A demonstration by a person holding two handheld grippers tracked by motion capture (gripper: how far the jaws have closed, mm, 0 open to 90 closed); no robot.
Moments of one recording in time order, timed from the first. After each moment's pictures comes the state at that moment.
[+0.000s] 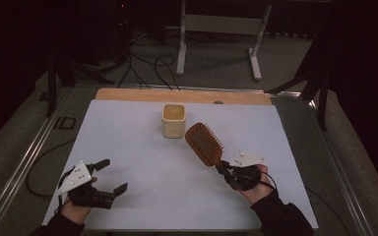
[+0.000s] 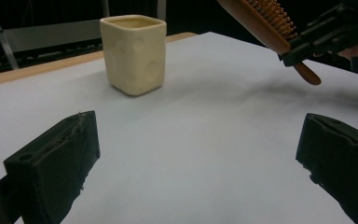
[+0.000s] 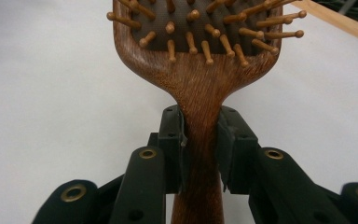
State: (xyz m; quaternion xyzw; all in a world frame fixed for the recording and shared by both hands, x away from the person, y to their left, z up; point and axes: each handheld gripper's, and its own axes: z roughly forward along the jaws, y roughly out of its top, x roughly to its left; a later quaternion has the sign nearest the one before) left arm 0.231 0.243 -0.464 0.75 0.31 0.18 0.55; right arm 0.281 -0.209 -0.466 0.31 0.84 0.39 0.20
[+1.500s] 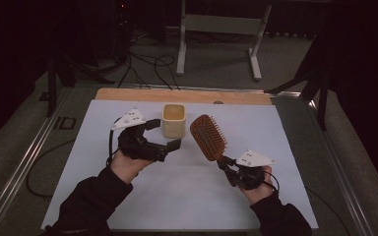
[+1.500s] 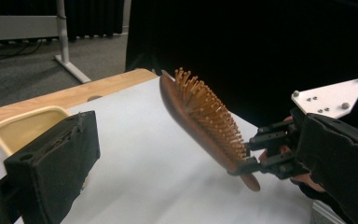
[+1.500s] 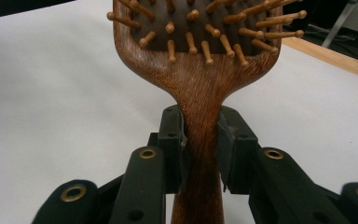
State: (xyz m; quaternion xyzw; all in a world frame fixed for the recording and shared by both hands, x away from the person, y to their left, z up) left arm 0.303 0.110 -0.346 0.75 0.32 0.09 0.58; right arm 0.275 -0.215 -0.456 0.33 0.80 0.46 0.21
